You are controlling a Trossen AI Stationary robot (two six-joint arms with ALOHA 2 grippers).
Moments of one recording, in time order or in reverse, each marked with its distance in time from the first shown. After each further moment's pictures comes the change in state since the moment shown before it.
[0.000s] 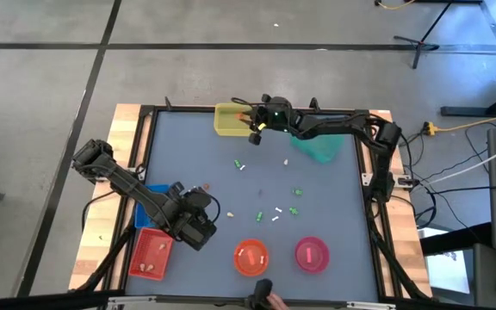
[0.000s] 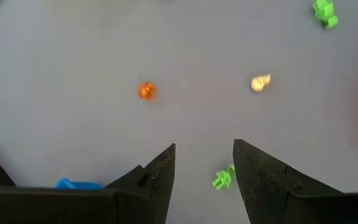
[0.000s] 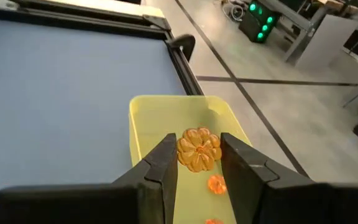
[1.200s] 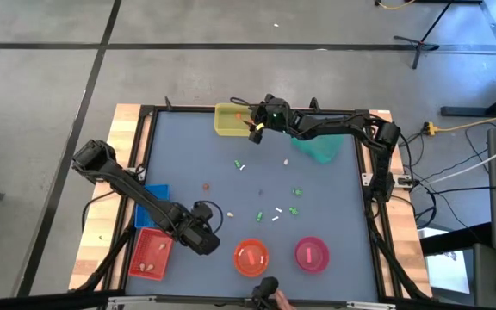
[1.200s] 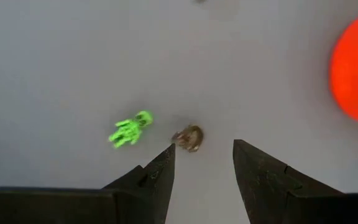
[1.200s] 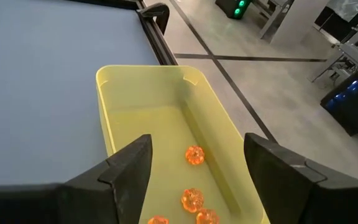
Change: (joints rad) left arm -0.013 0.000 -0.322 0.559 0.285 -0.170; right arm -0.002 0.005 0.000 -0.056 0.144 0.000
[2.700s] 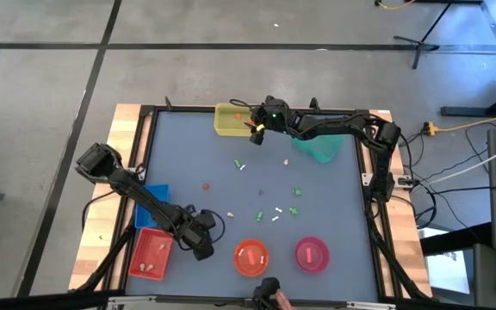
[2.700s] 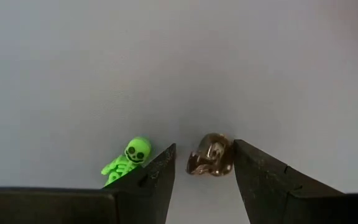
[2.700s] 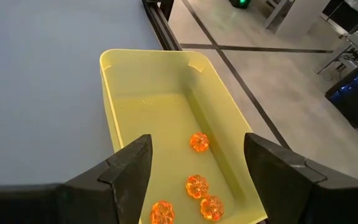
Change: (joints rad) left arm -0.002 0.070 -0.178 0.277 0.020 0.356; right arm 0.000 -0.002 0.000 -0.049 -0.001 0.000
